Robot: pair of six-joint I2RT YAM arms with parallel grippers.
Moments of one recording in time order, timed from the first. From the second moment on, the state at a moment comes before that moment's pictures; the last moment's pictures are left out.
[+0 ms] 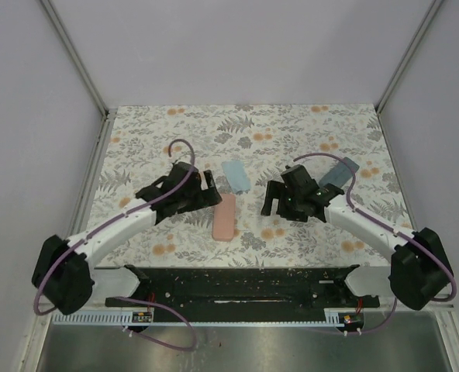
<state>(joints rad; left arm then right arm) -0.69 1.33 0.90 -0.44 -0.08 -0.78 0.57 1.27 0.84 -0.53 -0.05 0.70</state>
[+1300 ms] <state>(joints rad) -0.29 0.63 0.58 -0.55 0.00 -0.72 1.00 2.08 1.60 -0.79 0.32 0.94</state>
